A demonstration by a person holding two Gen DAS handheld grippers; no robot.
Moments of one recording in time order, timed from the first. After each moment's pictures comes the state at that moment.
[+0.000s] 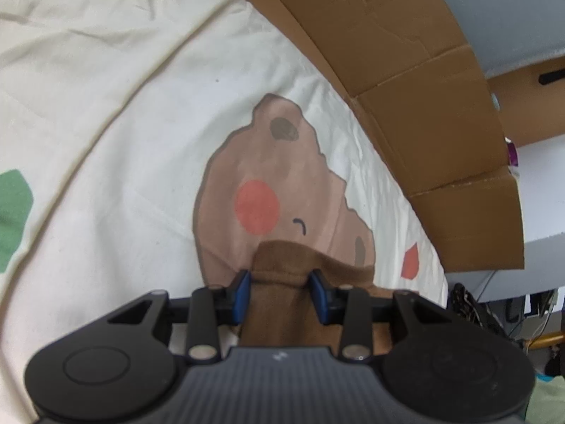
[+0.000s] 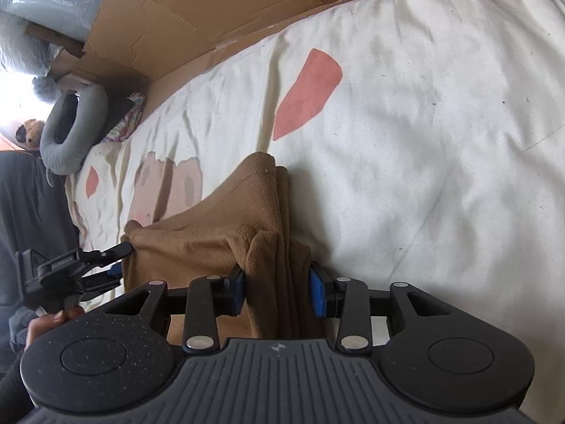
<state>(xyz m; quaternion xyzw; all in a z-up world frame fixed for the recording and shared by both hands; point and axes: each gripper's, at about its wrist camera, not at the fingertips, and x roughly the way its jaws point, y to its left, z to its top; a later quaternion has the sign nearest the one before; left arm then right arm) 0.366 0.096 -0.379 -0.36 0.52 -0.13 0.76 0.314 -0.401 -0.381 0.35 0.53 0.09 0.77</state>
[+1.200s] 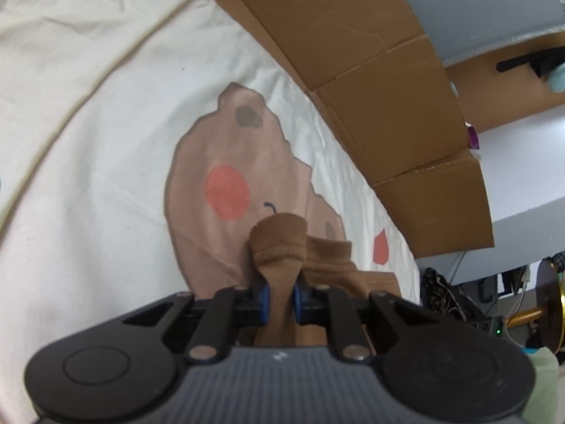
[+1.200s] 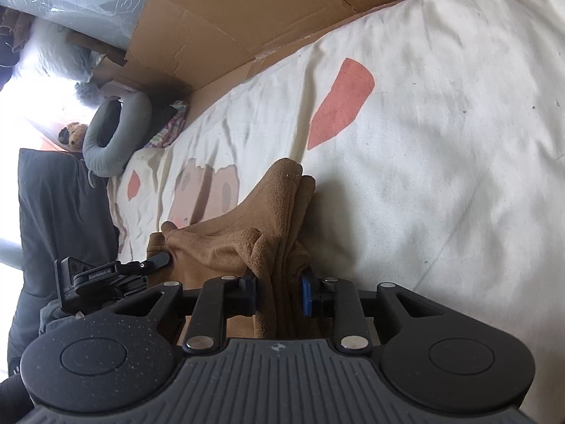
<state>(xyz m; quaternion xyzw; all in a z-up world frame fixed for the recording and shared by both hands) 0.349 0.090 -0.392 -0.37 0.49 -0.20 0.76 0.307 -0.408 -0.387 0.38 0.48 0.15 0.78</state>
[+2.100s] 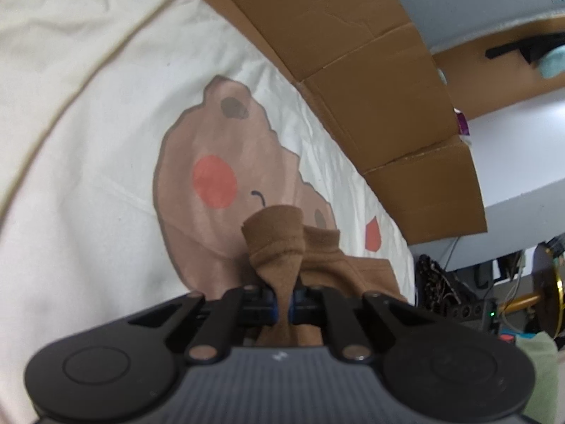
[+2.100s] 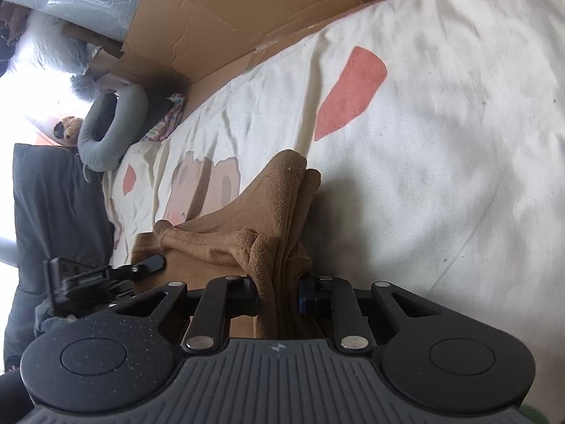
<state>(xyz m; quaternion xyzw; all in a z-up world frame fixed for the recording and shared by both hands) 0.337 0.085 -0.381 -0.34 0.49 -0.21 0.77 0.314 -0.390 -0.389 0.36 0.49 0.15 0.78</state>
